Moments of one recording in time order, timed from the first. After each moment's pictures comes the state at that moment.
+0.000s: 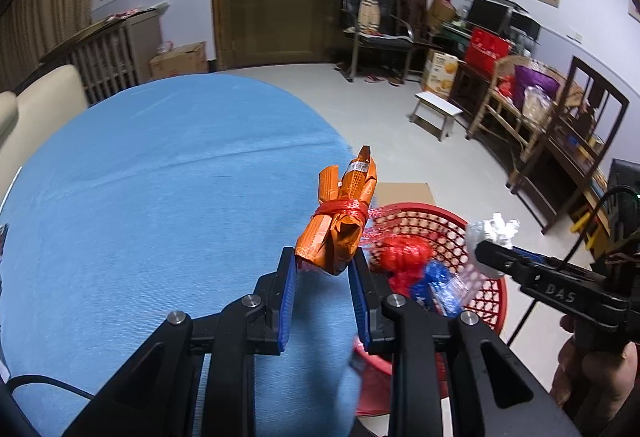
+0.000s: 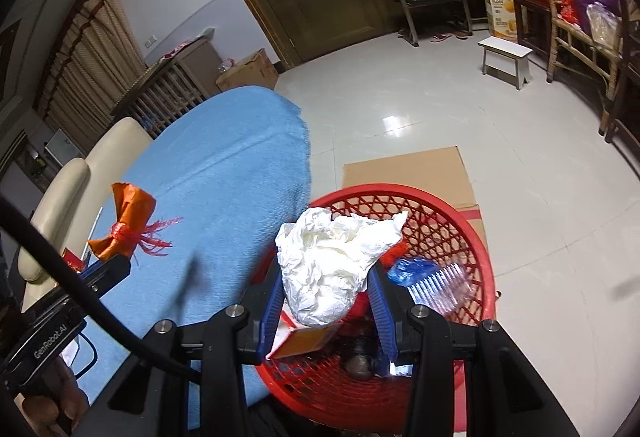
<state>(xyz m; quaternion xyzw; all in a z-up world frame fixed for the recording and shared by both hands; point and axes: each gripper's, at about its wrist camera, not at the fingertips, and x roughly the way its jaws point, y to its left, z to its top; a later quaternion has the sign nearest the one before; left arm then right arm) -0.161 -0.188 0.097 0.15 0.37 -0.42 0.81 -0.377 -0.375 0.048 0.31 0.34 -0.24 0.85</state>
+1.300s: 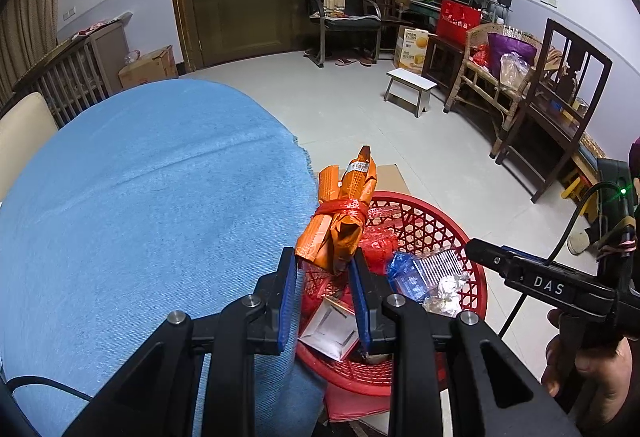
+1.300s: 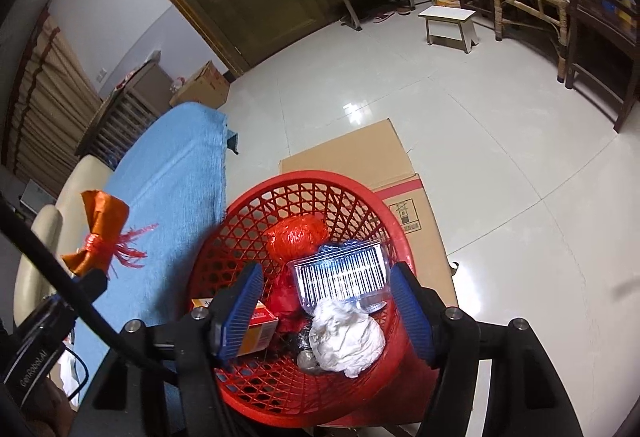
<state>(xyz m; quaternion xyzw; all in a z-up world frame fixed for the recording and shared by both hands) -0.190 -0.244 0.083 0.20 0.37 -0.45 0.78 -0.427 -0.413 0.020 0.38 0.33 -0.31 0.81</state>
